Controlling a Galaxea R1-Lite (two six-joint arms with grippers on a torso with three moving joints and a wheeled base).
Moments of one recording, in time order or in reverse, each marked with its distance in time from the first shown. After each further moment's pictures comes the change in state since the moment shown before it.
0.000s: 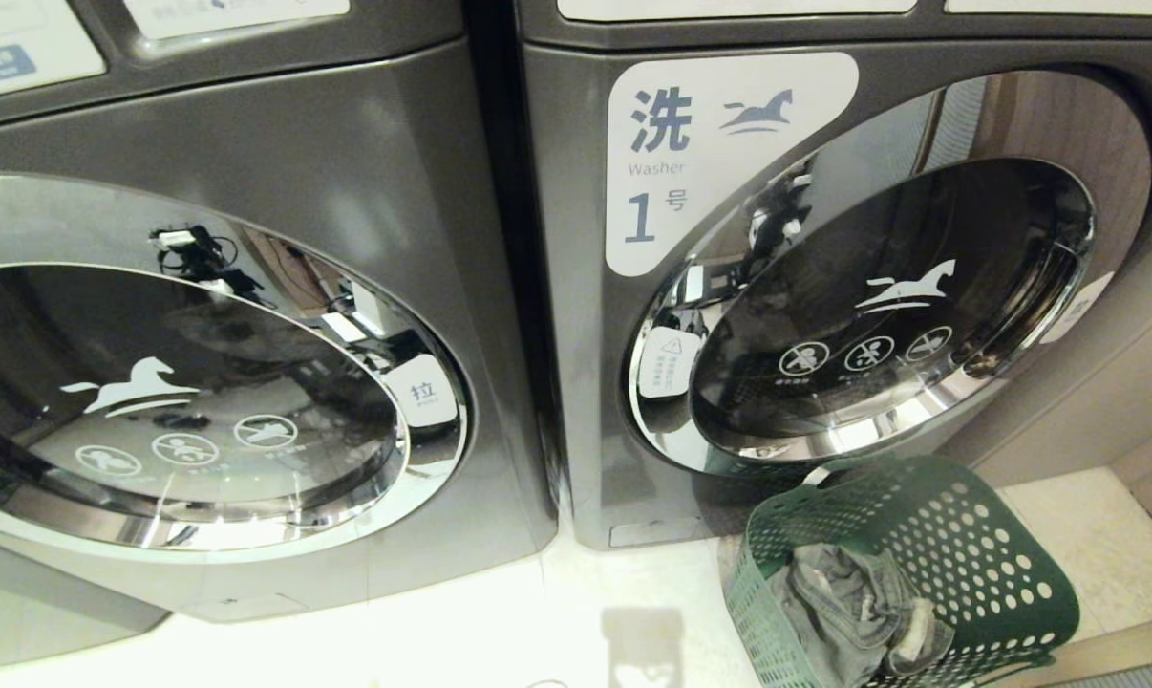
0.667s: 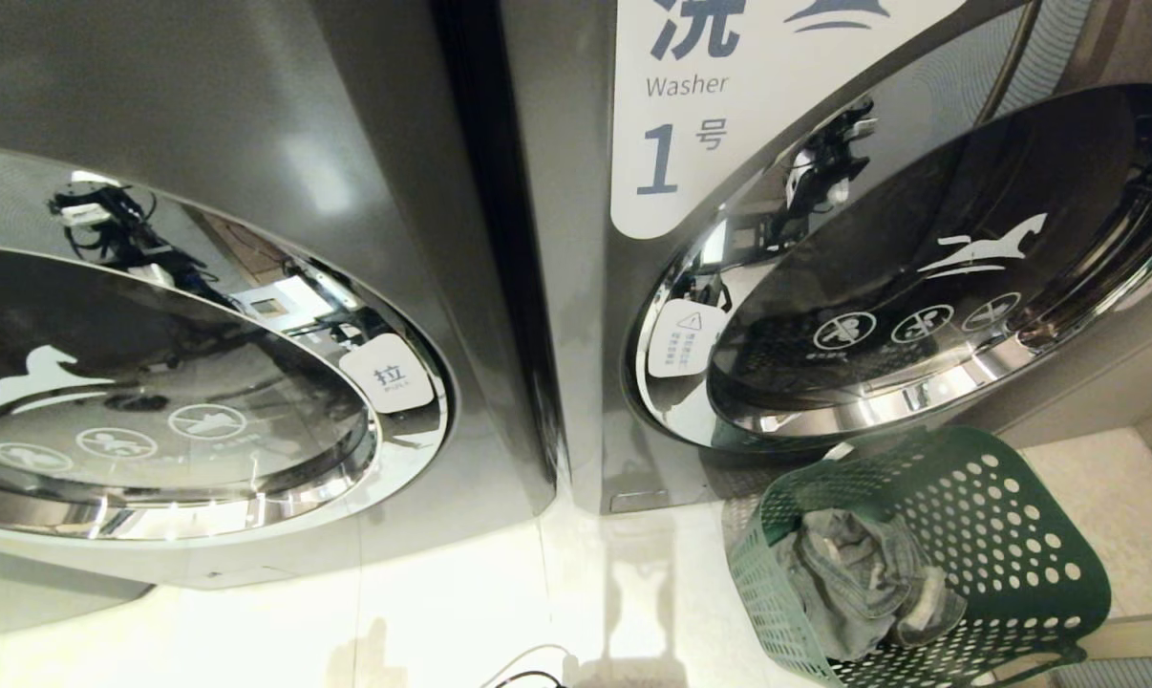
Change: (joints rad) left arm 0.000 0.000 0.000 0.001 0.000 0.000; right arm 0.000 0.000 0.000 0.000 -0.001 0.000
